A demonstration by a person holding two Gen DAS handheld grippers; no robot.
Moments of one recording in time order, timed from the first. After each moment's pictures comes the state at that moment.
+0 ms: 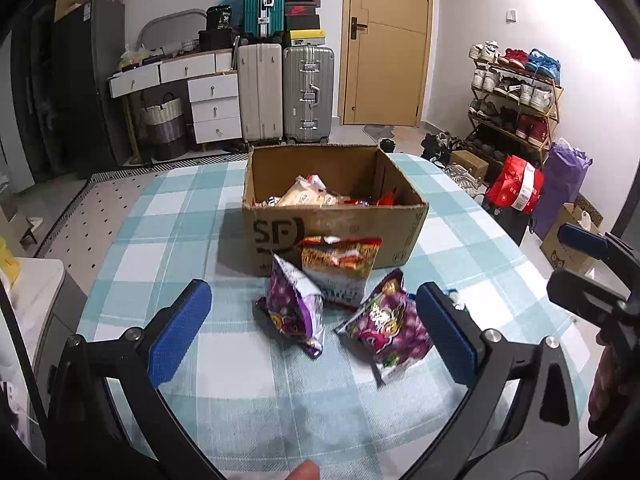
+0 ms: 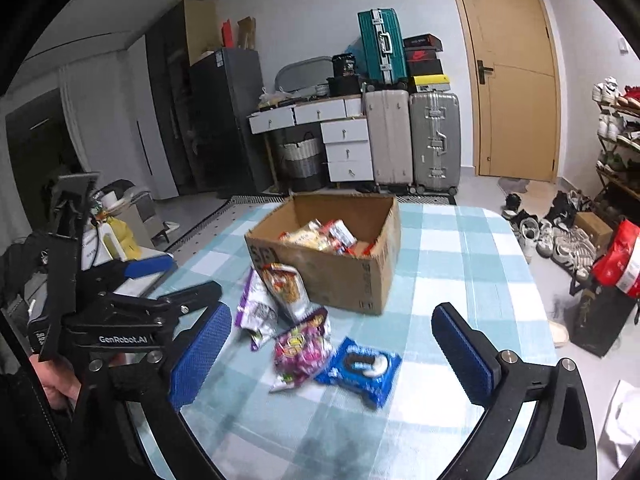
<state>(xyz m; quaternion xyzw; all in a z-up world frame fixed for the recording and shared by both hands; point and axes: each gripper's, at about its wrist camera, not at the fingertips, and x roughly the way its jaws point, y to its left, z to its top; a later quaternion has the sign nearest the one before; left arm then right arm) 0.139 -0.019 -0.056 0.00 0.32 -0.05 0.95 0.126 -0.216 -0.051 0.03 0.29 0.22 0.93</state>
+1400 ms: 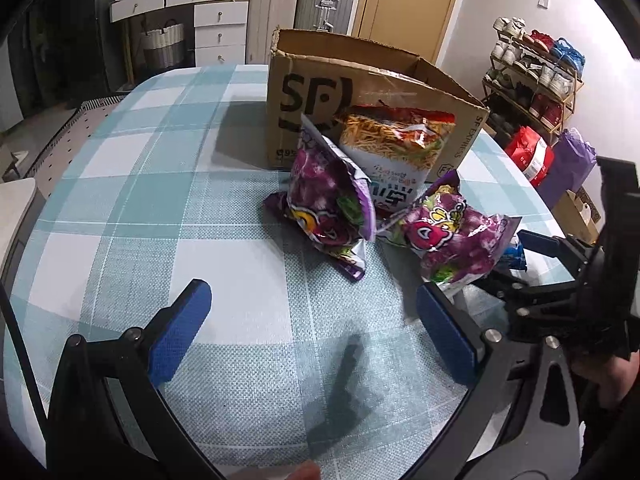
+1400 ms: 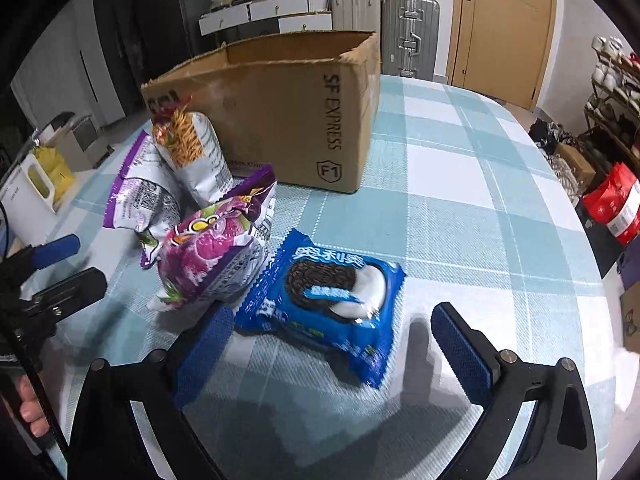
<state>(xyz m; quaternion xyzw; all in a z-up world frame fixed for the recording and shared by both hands) 0.181 0.025 -0.173 -0.06 0.43 -0.05 0.90 0.206 -0.176 -0.194 -0.04 0.46 0.14 0.88</state>
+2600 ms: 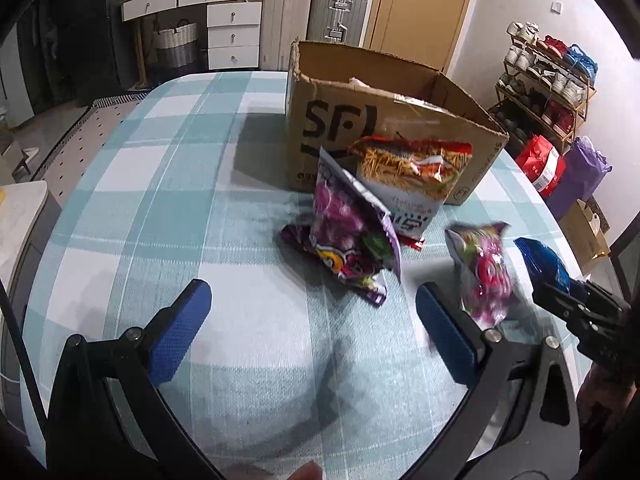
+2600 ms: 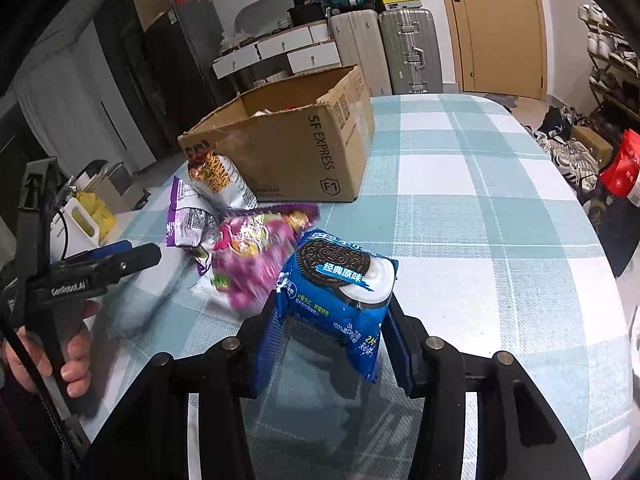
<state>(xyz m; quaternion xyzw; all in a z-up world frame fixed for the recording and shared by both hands) 0.191 0.037 -0.159 -0.06 0.43 -0.03 0.90 0.160 -0.227 -0.169 0.07 0.41 0.19 0.89</state>
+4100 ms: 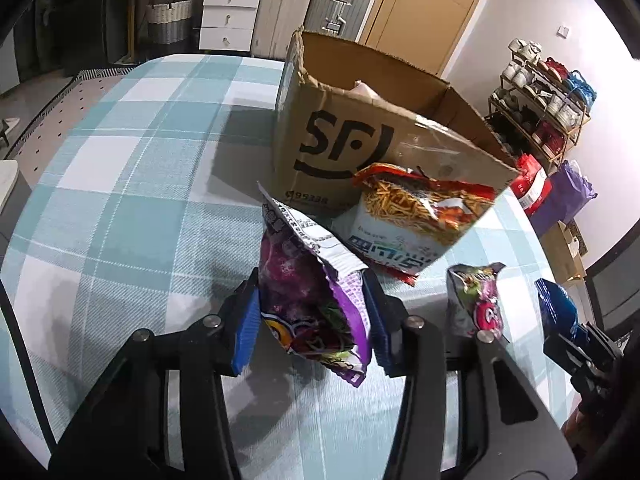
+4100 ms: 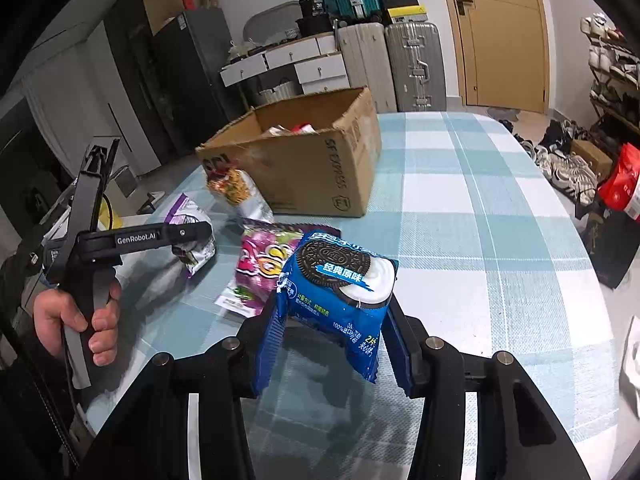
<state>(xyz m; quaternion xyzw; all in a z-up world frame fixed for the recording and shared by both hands) 0.240 0.051 -0.173 -0.12 0.44 -0.06 0.89 0.144 -0.223 -0.147 0.06 0.39 0.20 0.90</state>
